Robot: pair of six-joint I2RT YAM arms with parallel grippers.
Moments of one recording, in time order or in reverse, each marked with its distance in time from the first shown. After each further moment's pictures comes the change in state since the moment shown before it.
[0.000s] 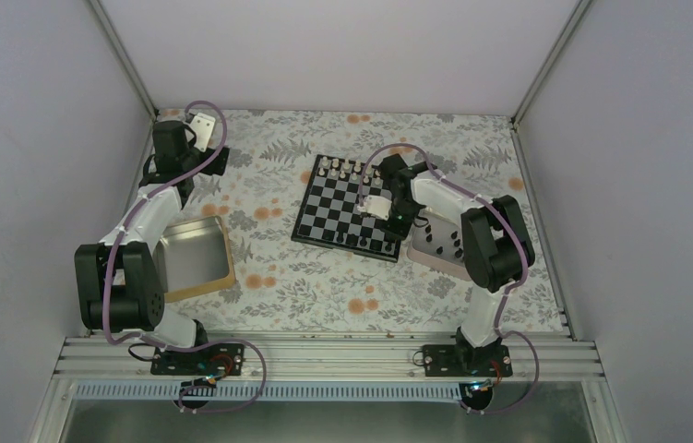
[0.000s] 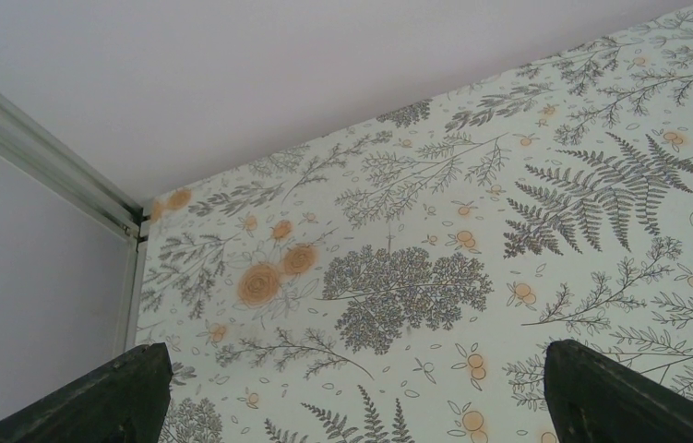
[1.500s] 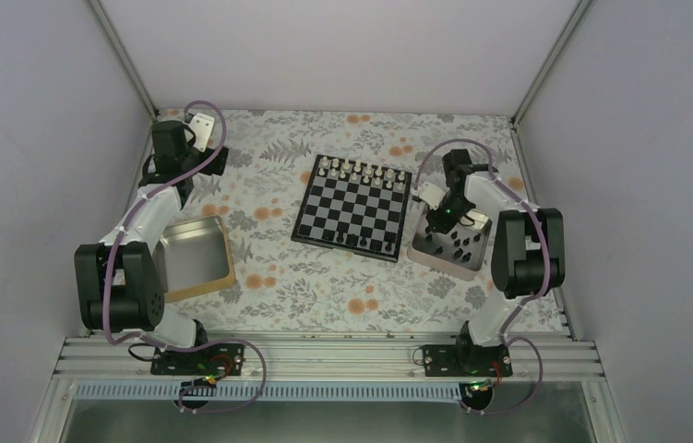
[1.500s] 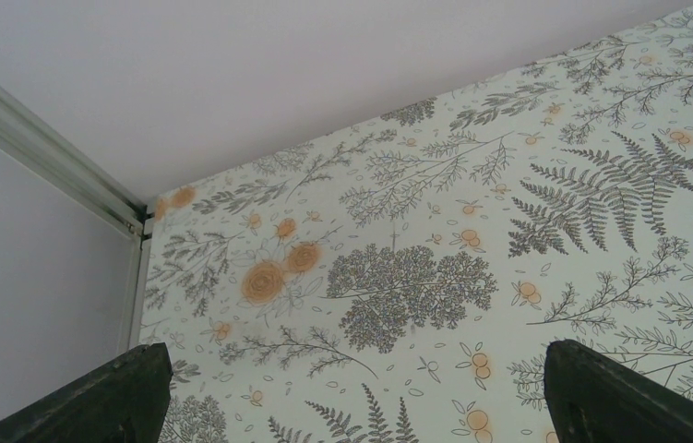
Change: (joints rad) left arm 0.004 0.000 0.000 0.000 -0.003 0.000; right arm -0.361 -0.126 -0.120 0.073 0.006 -0.030
